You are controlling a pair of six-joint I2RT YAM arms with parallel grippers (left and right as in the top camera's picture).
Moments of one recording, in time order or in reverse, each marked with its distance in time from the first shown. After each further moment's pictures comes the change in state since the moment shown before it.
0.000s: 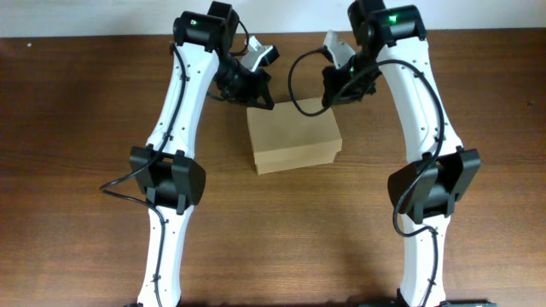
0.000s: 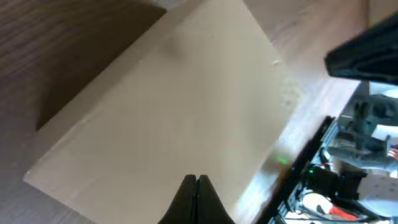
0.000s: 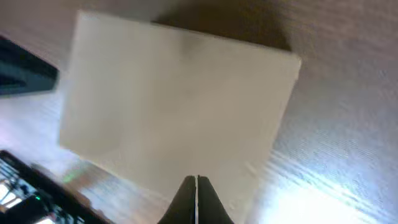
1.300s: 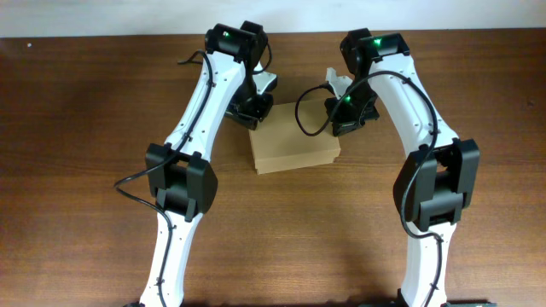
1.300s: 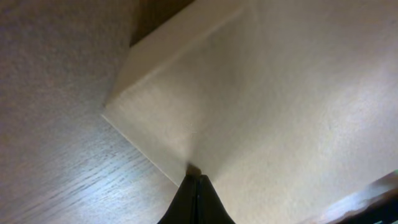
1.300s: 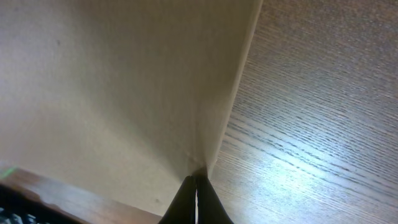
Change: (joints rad) left arm -0.101 -0.038 -0.175 0.000 -0.496 -0.148; right arm 0.004 -0.077 -0.397 0.153 0.145 -0.002
